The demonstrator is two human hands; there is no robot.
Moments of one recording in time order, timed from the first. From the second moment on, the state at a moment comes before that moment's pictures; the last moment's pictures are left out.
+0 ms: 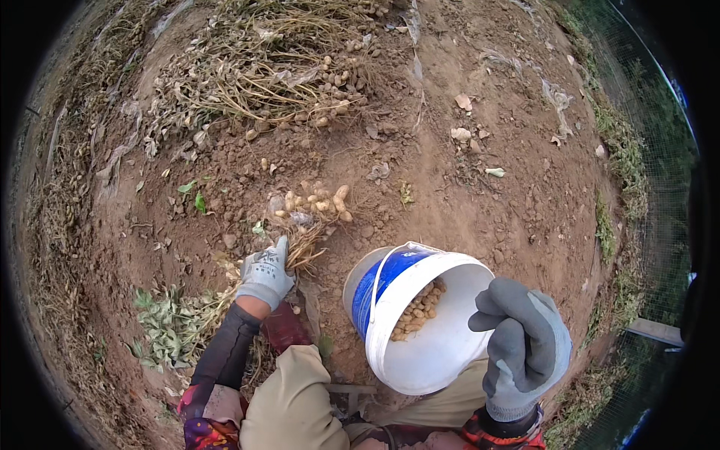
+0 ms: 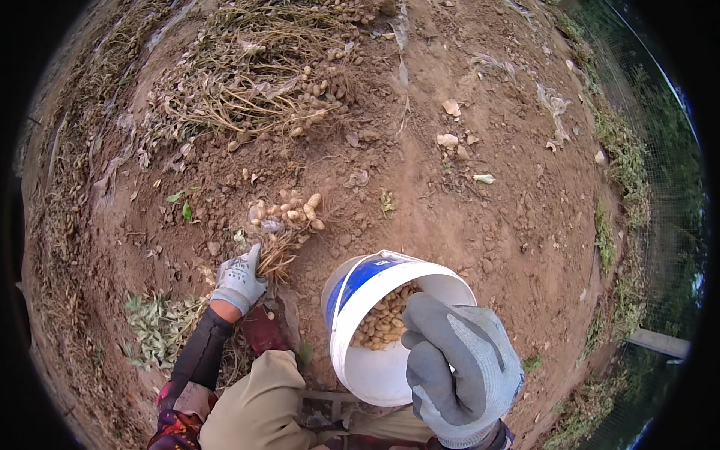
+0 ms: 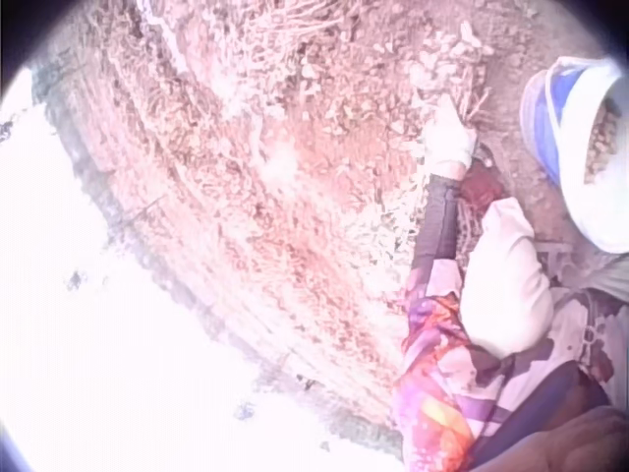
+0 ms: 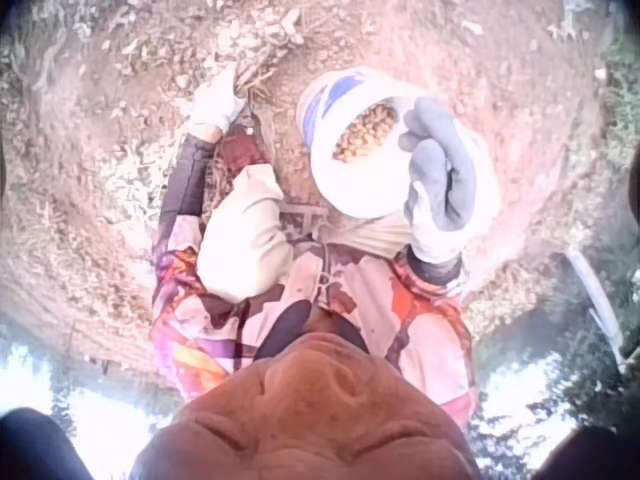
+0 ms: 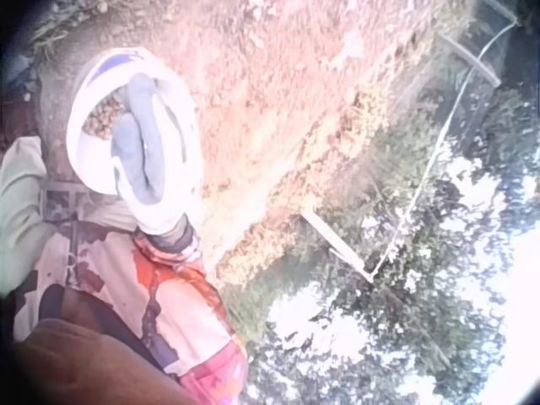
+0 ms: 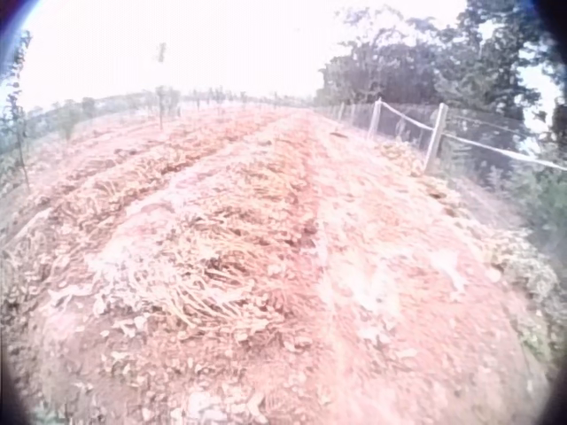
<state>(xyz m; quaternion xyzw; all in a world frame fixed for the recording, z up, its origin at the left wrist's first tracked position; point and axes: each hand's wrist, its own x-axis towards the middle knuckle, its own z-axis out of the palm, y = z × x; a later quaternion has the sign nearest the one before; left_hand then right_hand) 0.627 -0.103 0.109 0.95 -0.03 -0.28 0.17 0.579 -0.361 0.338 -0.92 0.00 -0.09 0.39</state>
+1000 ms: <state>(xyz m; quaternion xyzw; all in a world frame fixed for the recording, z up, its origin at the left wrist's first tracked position) 0.667 -0.119 0.078 0.88 -0.04 -0.46 0.13 0.585 -0.346 0.338 -0.95 -0.10 -0.08 0.28</state>
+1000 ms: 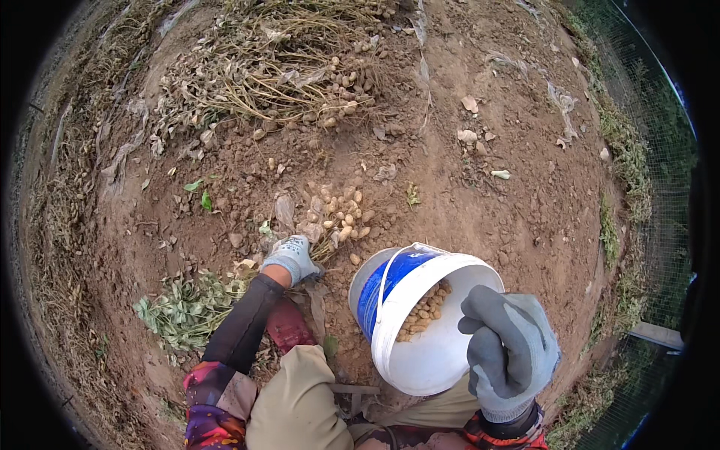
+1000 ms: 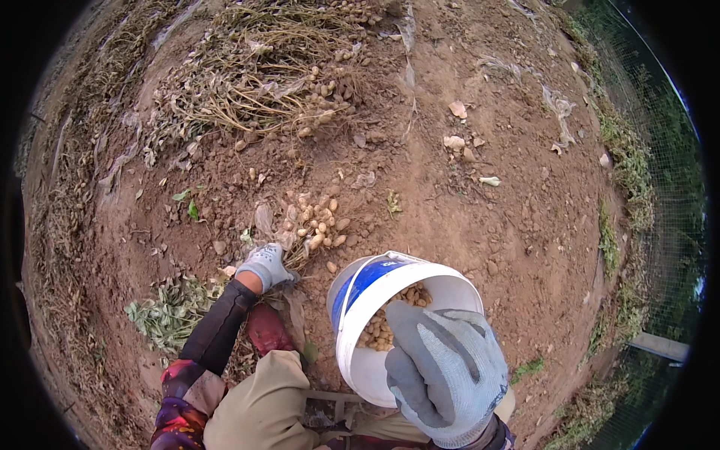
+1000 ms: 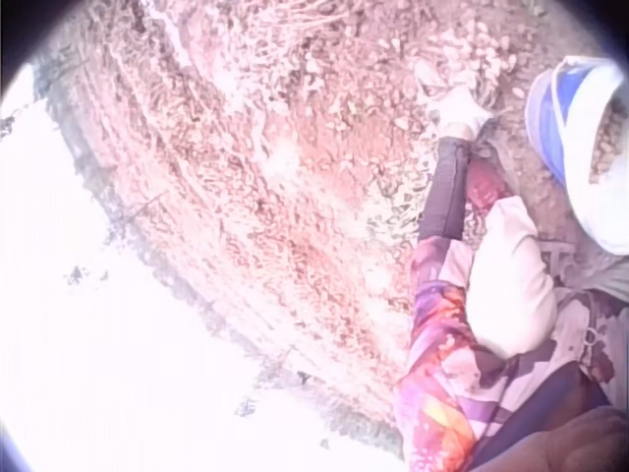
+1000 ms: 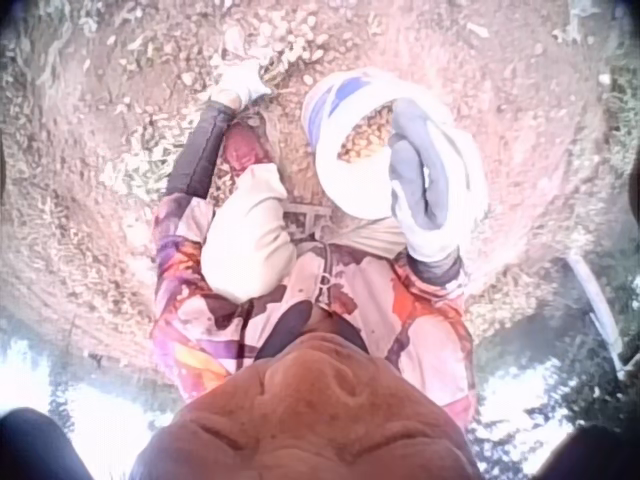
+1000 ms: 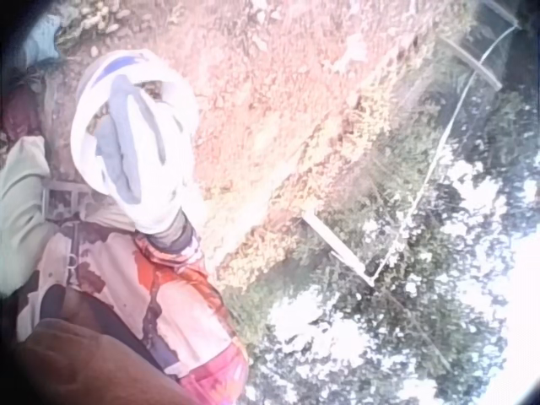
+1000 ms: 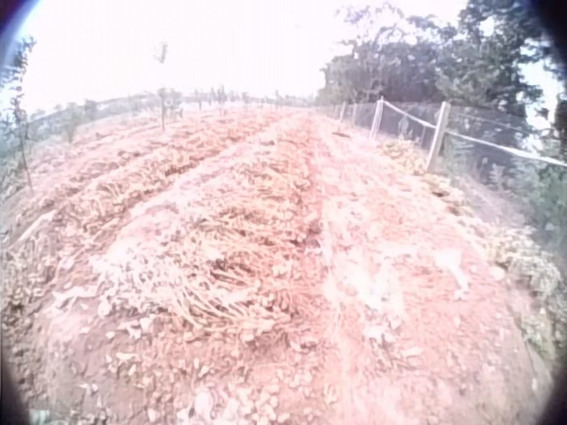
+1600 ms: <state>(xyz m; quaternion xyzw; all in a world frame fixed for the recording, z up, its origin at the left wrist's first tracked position) 0.621 -0.116 0.089 0.89 -0.06 -0.38 0.22 0.582 -0.349 0.334 -0.93 -0.01 -0.10 0.35</state>
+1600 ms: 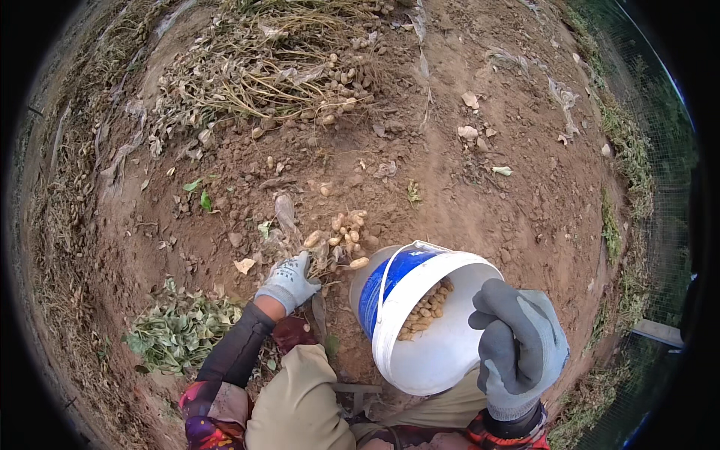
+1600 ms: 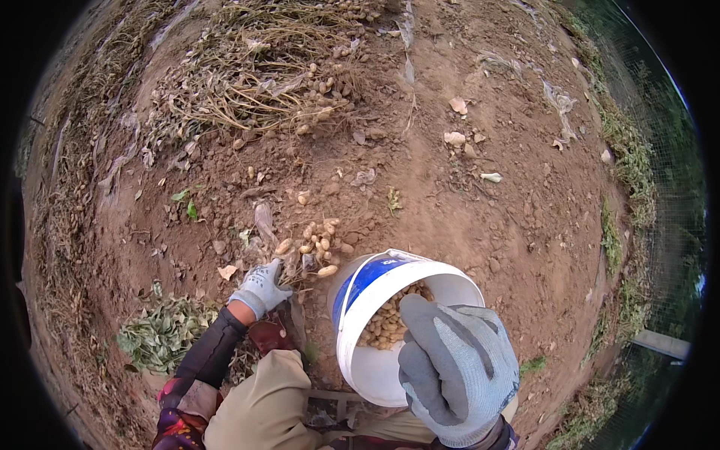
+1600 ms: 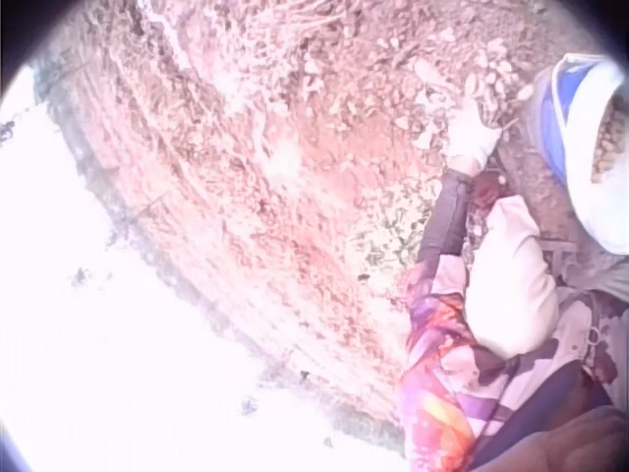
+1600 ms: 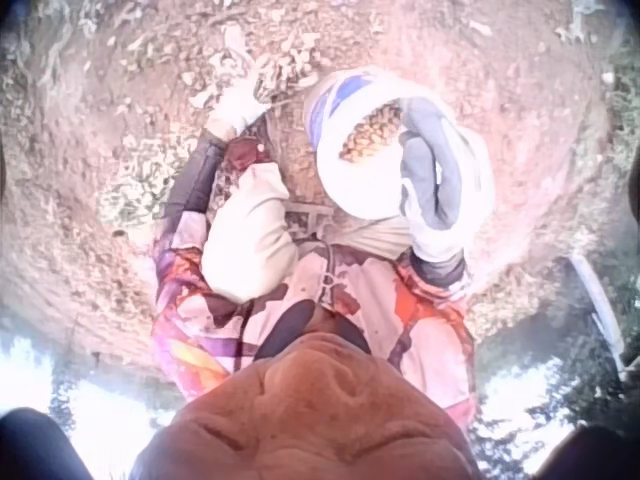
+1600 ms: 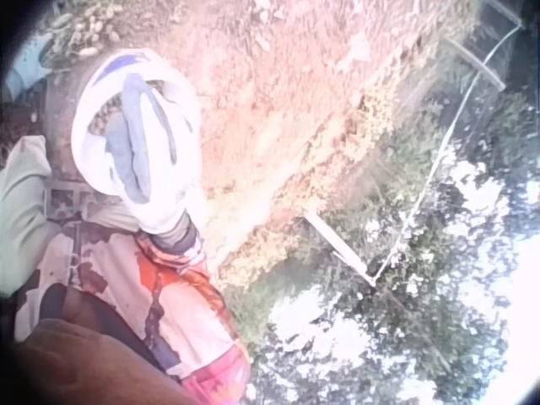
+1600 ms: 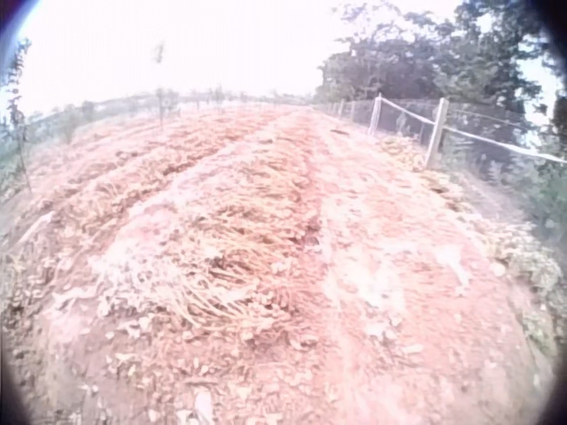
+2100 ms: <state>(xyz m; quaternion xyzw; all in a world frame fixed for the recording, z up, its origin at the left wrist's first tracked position) 0.626 -0.103 0.121 0.88 -0.22 -0.39 0.16 0.591 -0.364 0.328 -0.95 -0.13 -0.08 0.25</state>
